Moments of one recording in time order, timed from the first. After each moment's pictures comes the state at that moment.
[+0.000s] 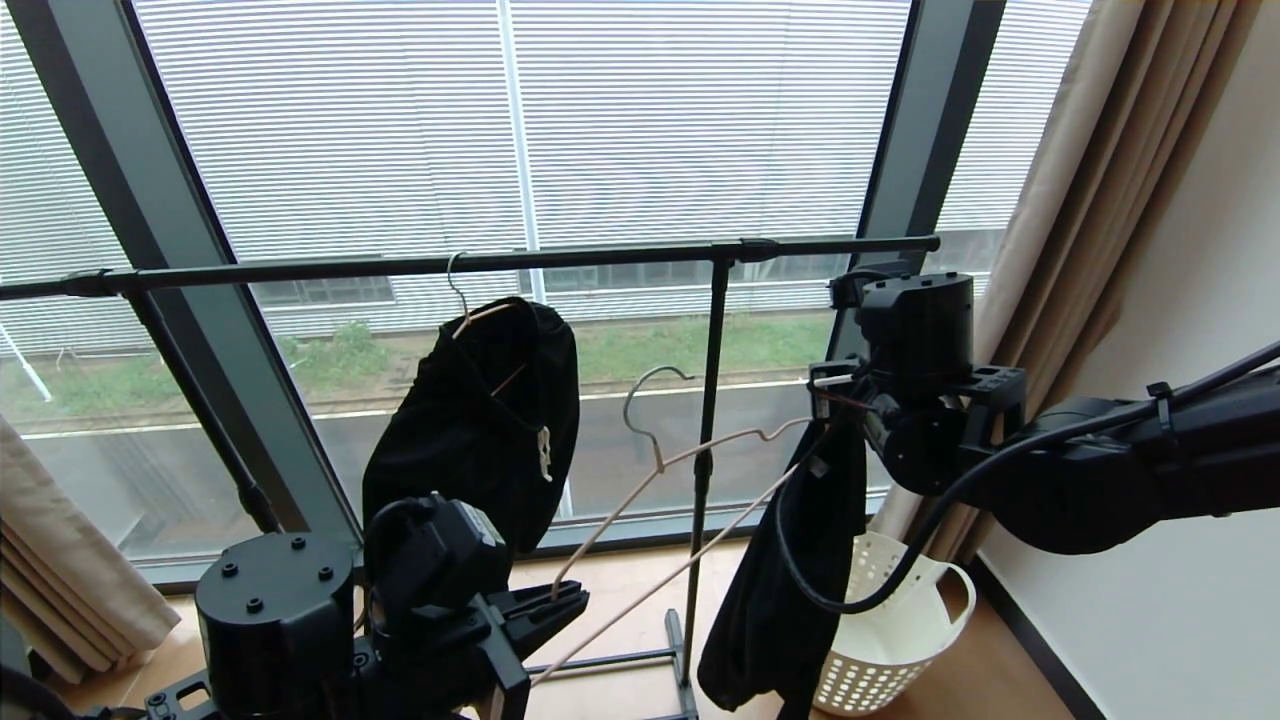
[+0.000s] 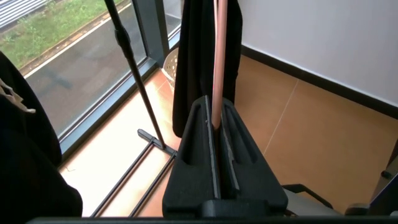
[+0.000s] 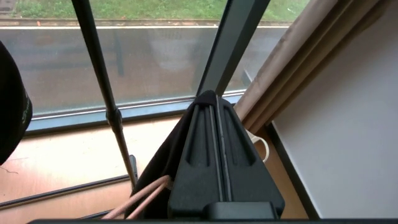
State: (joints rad) left arm -0.64 1.80 -0.18 -1.32 -0.24 0.10; right arm 0.56 1.92 -1.09 -0.48 -0.76 0.10
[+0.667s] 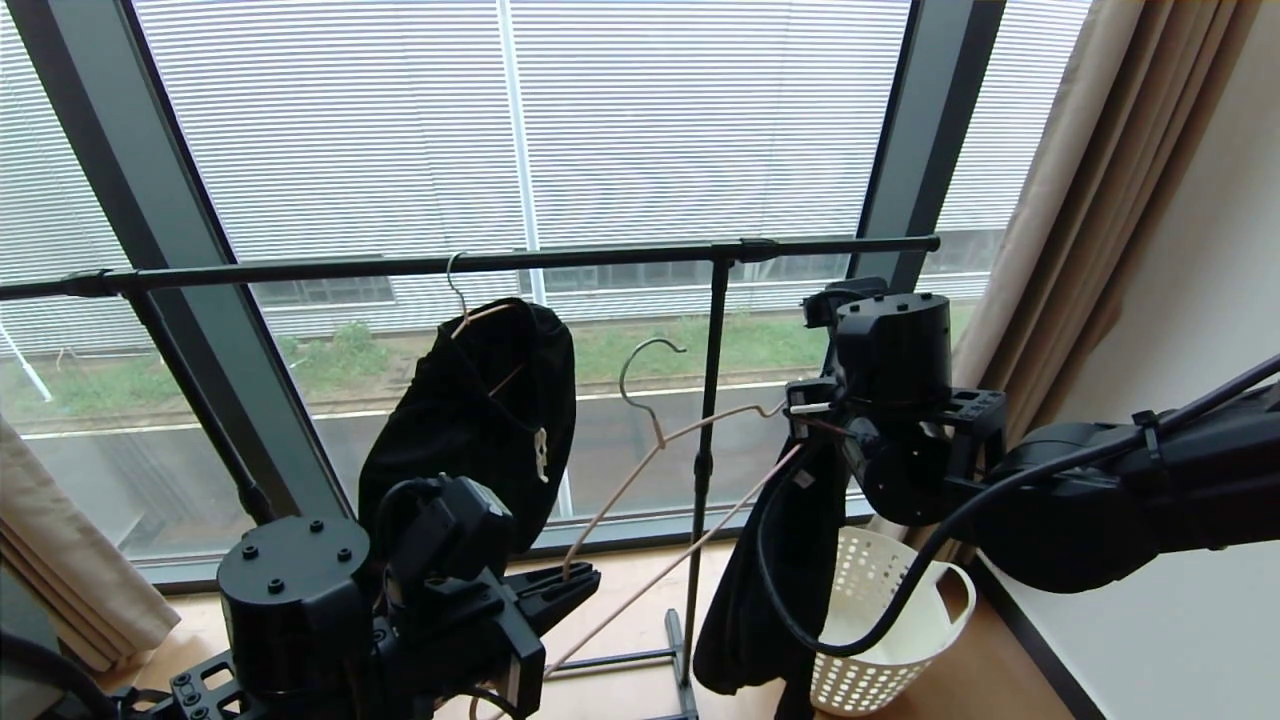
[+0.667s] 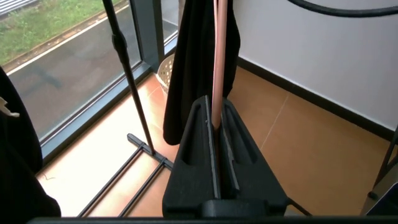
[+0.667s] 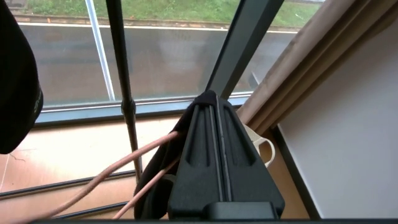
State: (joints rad) left arm -0.64 1.82 -0.24 -1.32 -0.23 0.01; right arm 0.64 1.93 -1.05 -0.50 -0.79 0.10
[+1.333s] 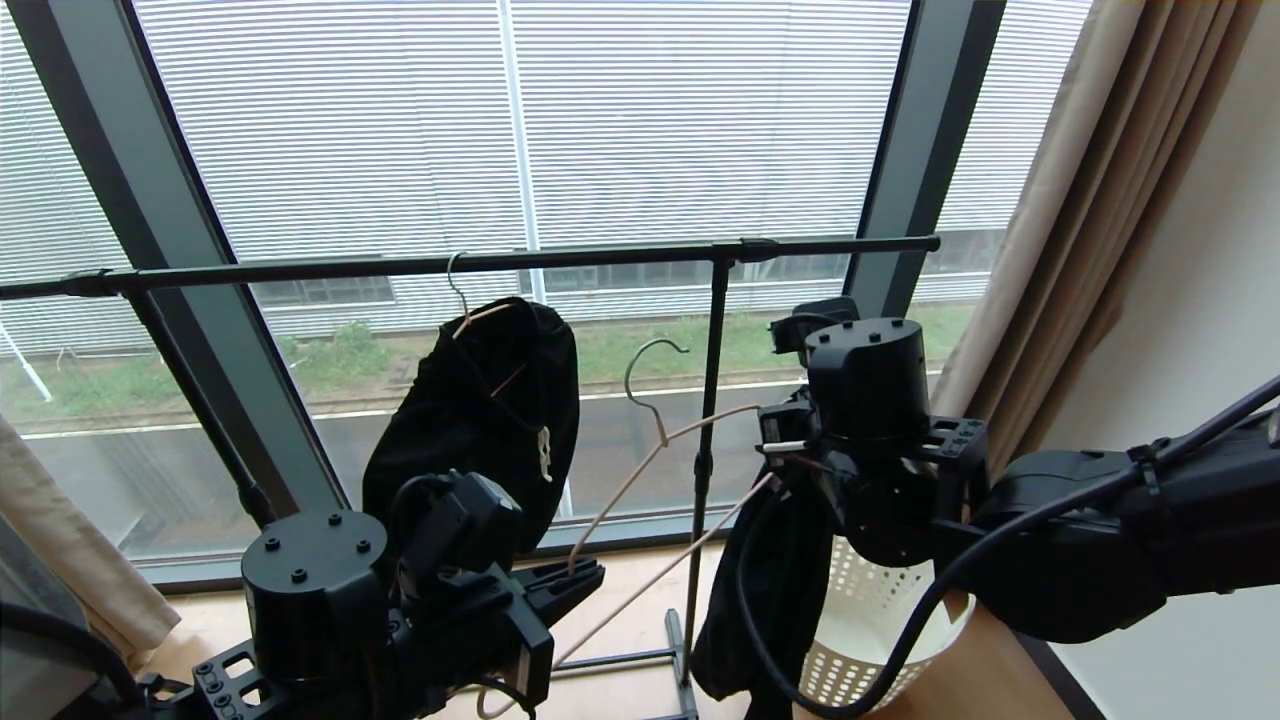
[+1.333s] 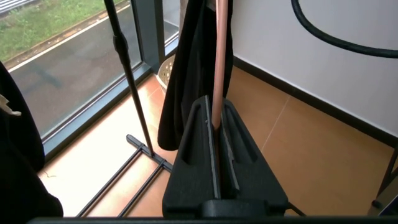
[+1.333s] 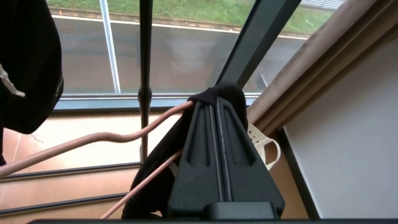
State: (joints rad) left arm -0.63 1.85 -0.26 -1.32 -0.23 0.01; right arm 0.73 1.92 -1.02 -0.51 -0.81 0.10
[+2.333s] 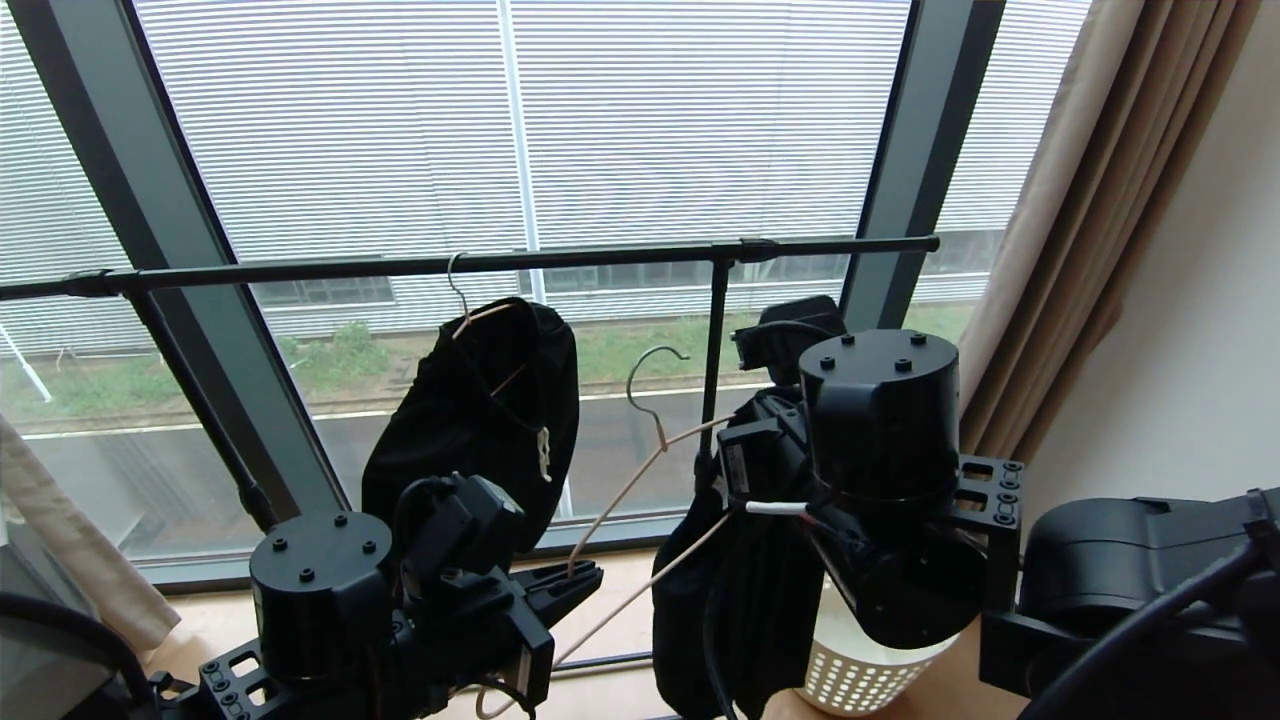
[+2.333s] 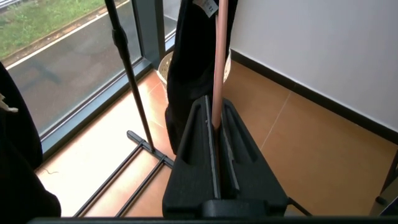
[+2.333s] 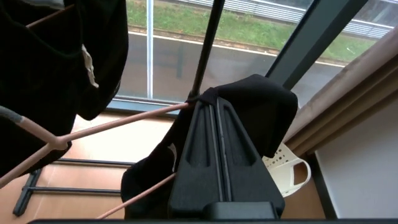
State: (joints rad) left arm -0.63 1.87 -0.26 -1.32 -0.23 0.02; right arm 0.89 1.84 -0.97 -0.54 -0.82 0.09
